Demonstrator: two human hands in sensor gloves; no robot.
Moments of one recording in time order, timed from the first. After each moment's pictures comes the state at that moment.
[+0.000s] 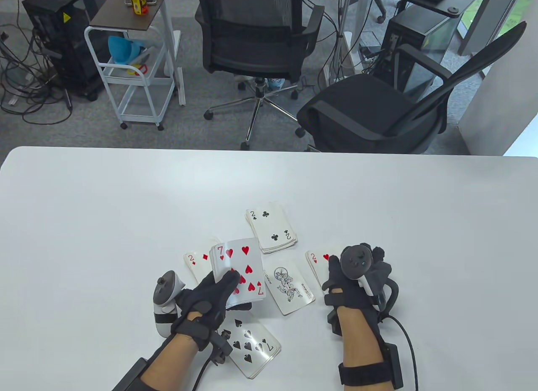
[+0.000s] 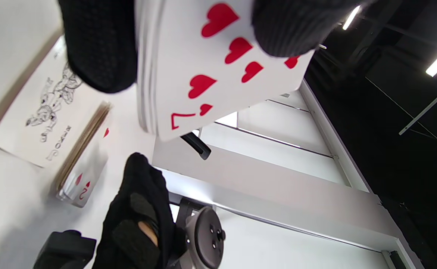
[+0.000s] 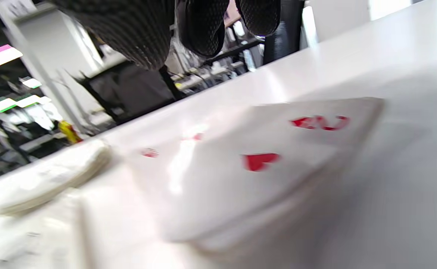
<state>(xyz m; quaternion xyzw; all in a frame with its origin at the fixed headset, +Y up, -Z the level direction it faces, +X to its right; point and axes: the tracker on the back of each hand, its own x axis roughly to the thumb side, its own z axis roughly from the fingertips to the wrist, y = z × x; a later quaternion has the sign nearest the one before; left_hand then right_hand) -0.175 -0.769 -0.282 -0.16 -0.10 0.78 0.59 0.167 -0.731 -0.324 -0.12 -0.02 0.97 0.22</state>
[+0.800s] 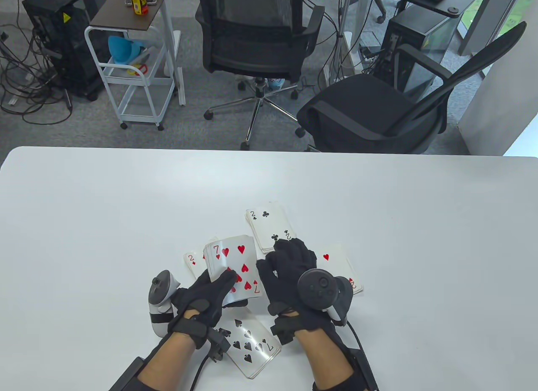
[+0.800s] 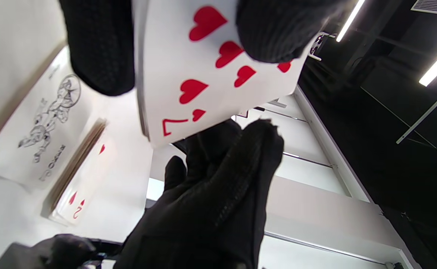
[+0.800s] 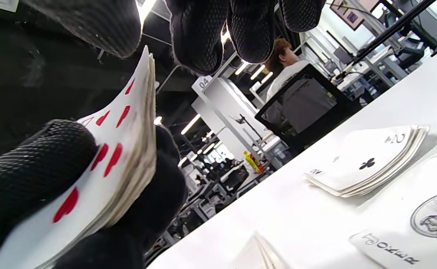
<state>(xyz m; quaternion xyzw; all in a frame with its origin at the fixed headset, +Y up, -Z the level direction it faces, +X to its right) -0.184 -0.767 -0.283 -0.14 -0.08 0.78 0.60 0.065 -0.696 -0.286 0.14 -0.11 0.90 0.40</state>
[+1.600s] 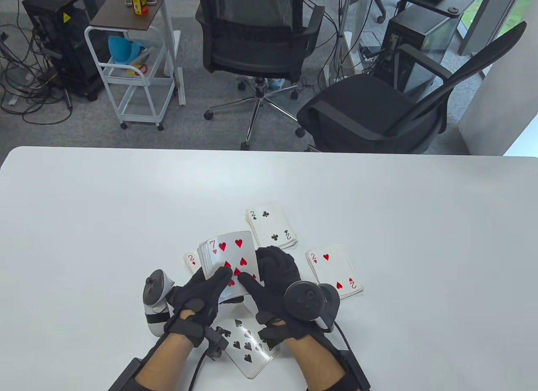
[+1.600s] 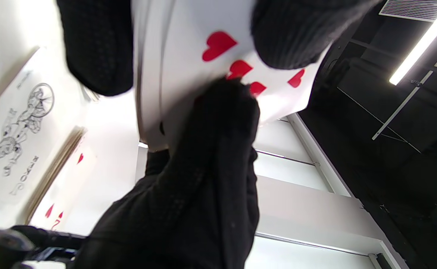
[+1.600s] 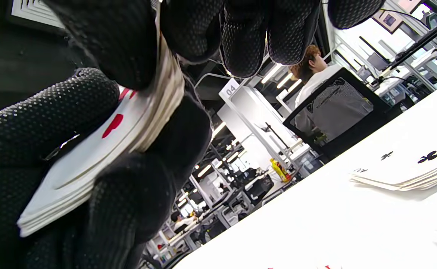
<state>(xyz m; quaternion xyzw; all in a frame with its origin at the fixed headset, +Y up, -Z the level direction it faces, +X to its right) -0.189 -0.755 -0.282 -0.11 -0.10 0.78 0.61 0.042 -0.699 -0.275 0.18 -0.16 0.88 0.40</state>
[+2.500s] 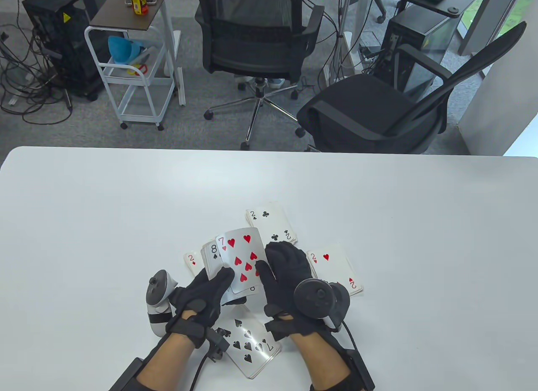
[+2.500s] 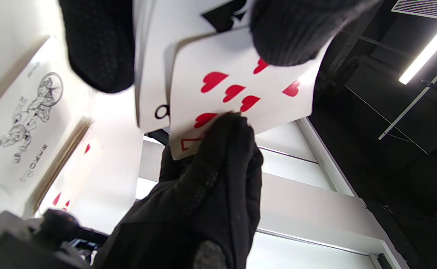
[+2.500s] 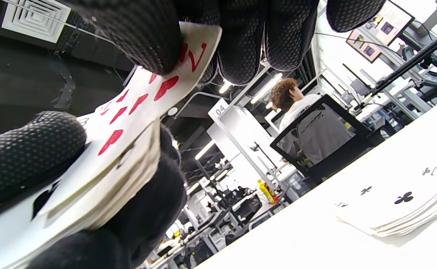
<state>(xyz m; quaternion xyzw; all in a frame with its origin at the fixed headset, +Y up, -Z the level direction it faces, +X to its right) -0.184 -0.757 -0.281 -0.12 -0.10 0.79 0.60 0.062 -0.692 -0.279 0.14 -0.19 0.88 0.40</state>
